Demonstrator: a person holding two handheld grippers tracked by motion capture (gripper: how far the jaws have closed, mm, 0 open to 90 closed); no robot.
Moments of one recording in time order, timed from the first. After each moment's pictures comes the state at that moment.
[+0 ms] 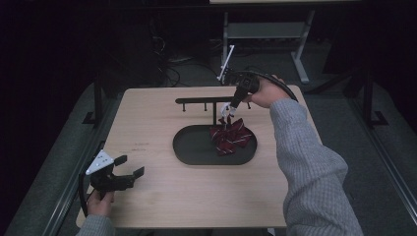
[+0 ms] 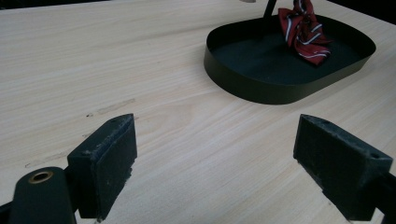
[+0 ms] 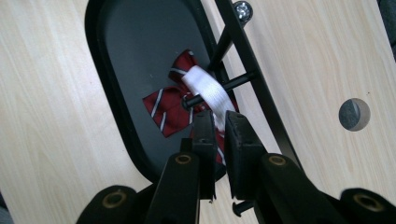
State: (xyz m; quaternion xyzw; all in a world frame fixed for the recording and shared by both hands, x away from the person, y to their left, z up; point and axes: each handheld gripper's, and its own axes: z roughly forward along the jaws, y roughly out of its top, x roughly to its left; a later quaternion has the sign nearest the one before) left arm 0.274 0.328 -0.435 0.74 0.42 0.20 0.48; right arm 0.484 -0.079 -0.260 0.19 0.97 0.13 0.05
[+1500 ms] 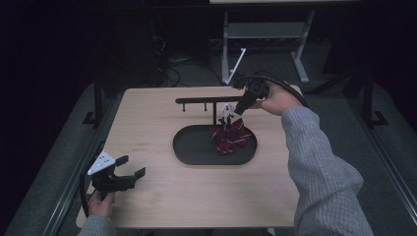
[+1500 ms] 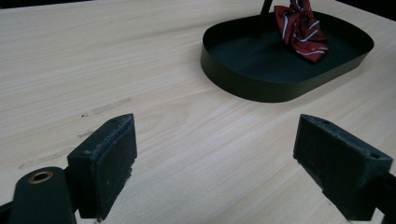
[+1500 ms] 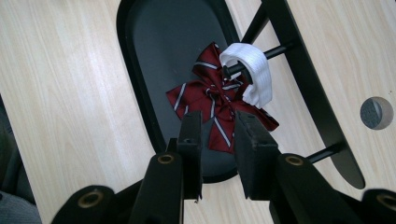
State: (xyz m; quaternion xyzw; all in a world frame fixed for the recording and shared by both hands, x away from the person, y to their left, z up) left arm 0.273 0.325 -0.435 0.75 0.42 0.20 0.47; right arm 0.458 -0.100 -0.258 0.18 0.97 0.17 0.03
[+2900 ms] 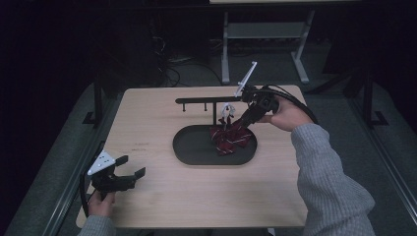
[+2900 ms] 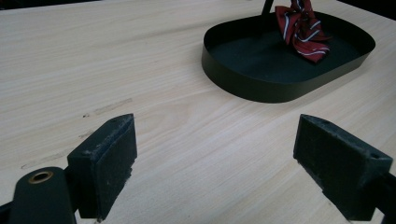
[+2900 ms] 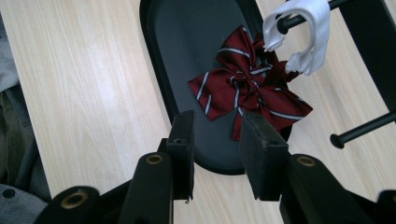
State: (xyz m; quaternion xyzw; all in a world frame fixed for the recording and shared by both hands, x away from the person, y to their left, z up) left arm 0.273 0.325 -0.435 0.75 0.42 0.21 0.47; right arm 0.425 -0.119 -0.273 0.18 0.97 0.19 0.03
